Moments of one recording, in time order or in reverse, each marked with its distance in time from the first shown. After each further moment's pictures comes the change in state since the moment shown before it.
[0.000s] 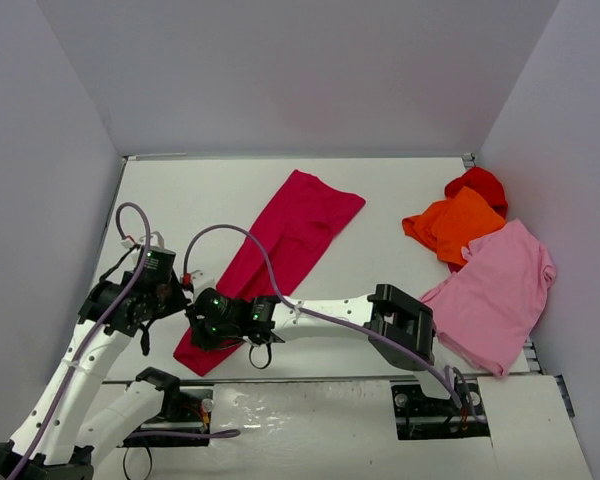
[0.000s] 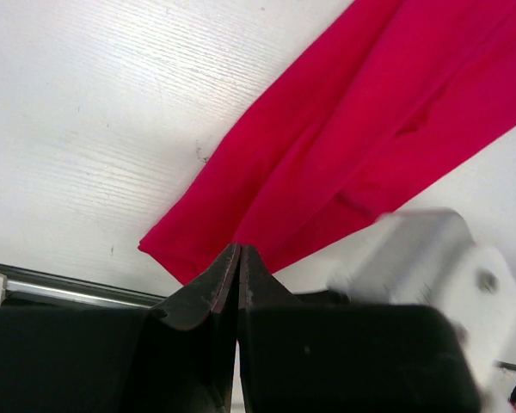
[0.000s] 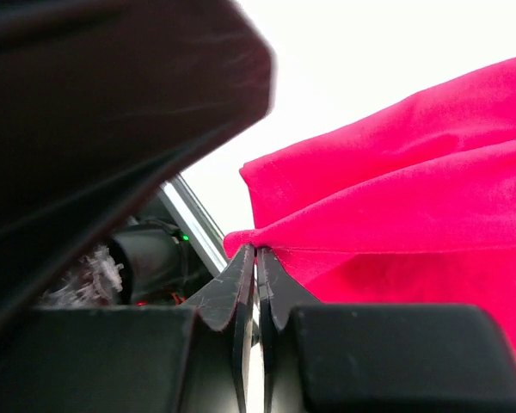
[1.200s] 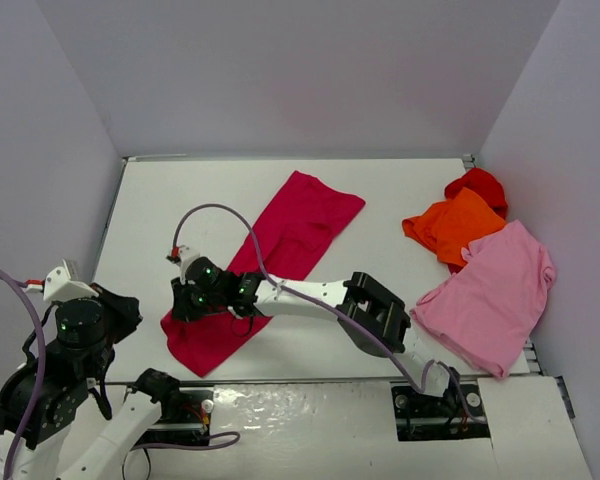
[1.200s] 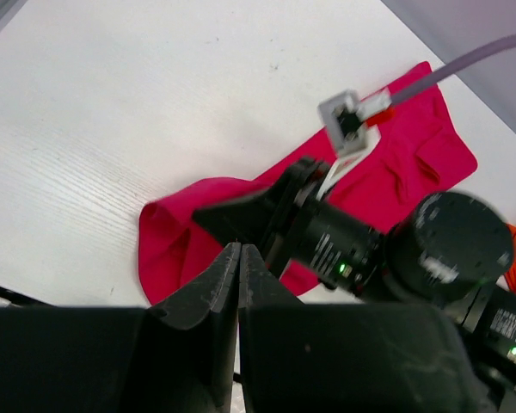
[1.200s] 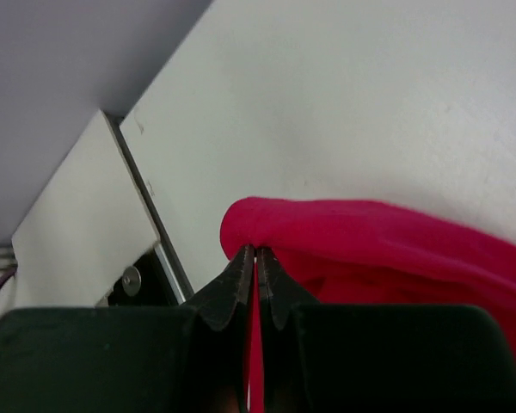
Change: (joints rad) left arm -0.014 -0.364 0.186 -0.117 -0.232 -0.118; right arm -0.127 0.234 0.294 0.096 -0.185 -0.060
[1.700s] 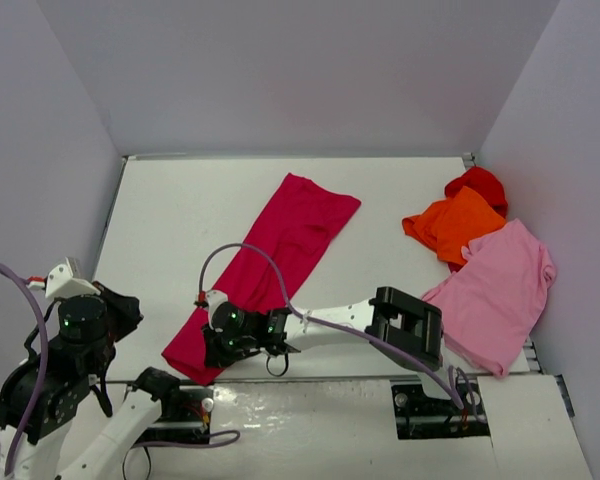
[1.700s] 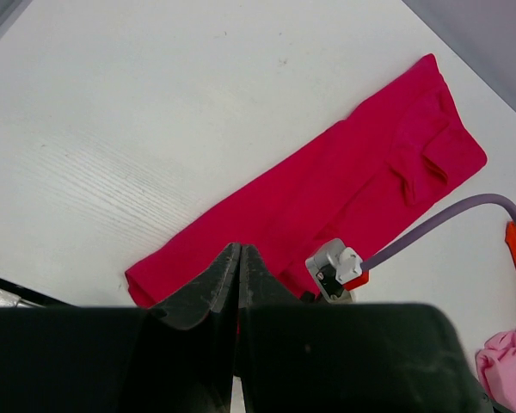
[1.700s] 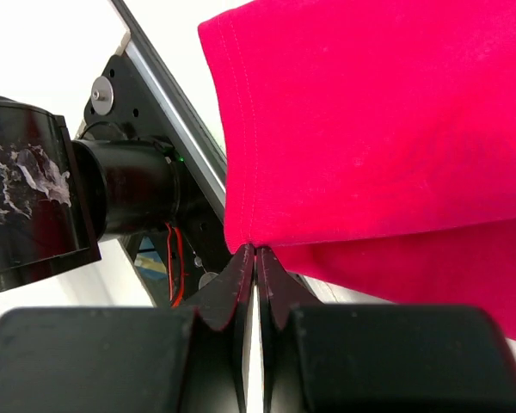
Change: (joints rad) left arm 0.000 0.020 0.003 -0.013 -0.004 0.006; right arm 0.133 -0.276 -0.522 0.056 0.024 0.119
